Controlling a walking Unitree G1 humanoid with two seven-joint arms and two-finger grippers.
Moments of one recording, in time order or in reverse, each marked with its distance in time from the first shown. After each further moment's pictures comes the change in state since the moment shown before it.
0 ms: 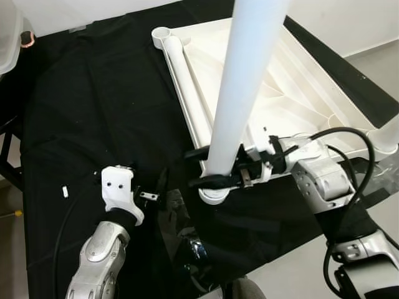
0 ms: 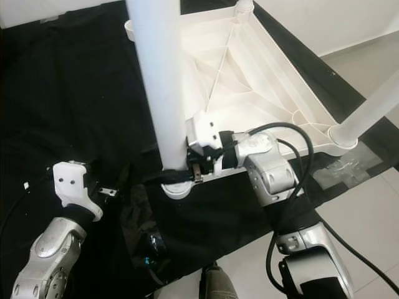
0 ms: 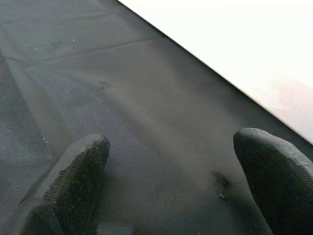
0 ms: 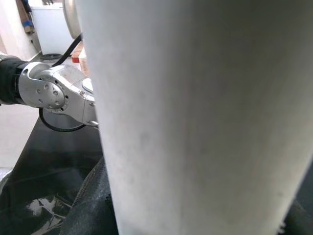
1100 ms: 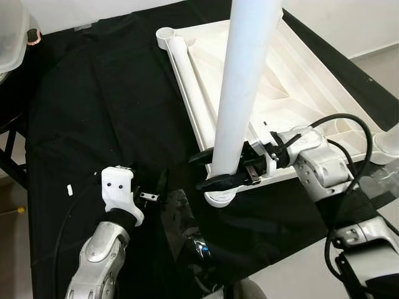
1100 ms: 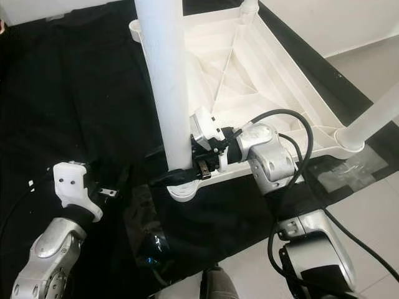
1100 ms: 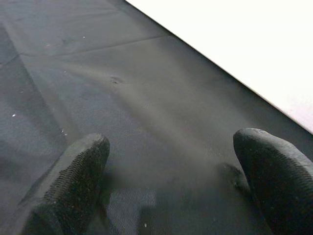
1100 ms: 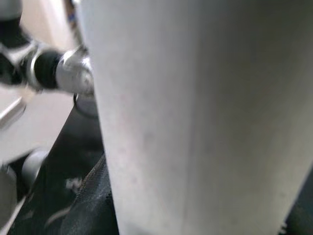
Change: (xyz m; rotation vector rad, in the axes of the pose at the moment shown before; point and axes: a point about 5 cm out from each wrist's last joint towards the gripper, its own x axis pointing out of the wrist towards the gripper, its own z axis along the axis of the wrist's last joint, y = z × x) left arm -0.001 0.000 0.000 -0.001 0.007 0.000; right arm -0.006 -0.017 0.000 -0.001 0.077 0.159
